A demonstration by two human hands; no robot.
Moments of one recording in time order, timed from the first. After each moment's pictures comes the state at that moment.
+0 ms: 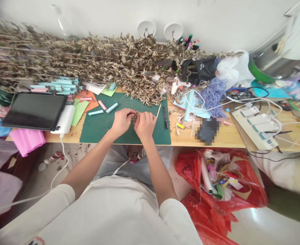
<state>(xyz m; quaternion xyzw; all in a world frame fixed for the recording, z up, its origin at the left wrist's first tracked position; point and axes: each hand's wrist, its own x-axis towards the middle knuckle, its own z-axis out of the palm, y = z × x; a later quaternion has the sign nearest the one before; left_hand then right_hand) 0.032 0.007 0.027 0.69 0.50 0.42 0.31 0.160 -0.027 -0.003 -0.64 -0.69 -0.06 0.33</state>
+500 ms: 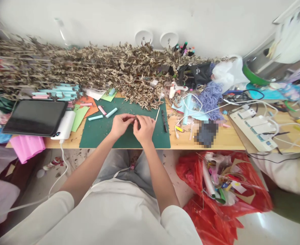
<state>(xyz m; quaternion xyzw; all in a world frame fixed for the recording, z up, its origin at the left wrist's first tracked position) 0.030 0.013 0.008 0.55 0.49 0.47 0.49 0.162 -0.024 -0.003 -0.61 -0.68 -0.03 0.40</state>
